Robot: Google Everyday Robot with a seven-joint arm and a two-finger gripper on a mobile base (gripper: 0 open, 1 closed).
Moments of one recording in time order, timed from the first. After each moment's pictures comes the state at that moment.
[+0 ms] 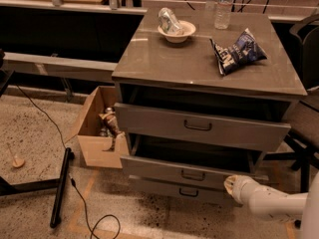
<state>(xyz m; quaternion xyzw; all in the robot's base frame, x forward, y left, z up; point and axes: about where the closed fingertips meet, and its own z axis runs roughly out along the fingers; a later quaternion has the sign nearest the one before) 0.551 -0.296 0.418 -0.53 0.76 -0.14 0.34</state>
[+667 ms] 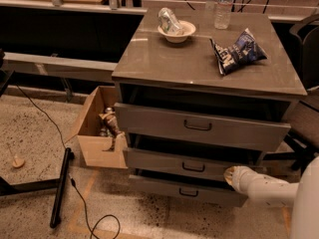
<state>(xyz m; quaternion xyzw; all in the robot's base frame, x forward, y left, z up) 0.591 -0.306 0.419 -0.56 0.74 -0.16 0.34</state>
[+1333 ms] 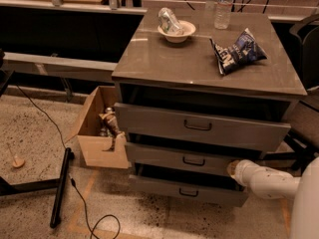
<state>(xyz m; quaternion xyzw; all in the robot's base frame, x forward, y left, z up) 0.616 -0.325 0.422 -0.57 0.73 -0.17 0.33</state>
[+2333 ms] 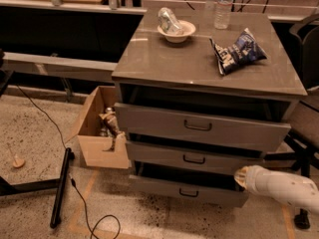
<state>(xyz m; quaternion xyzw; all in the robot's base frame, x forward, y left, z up) 0.576 -0.331 0.440 -0.58 0.74 -0.11 0.32</state>
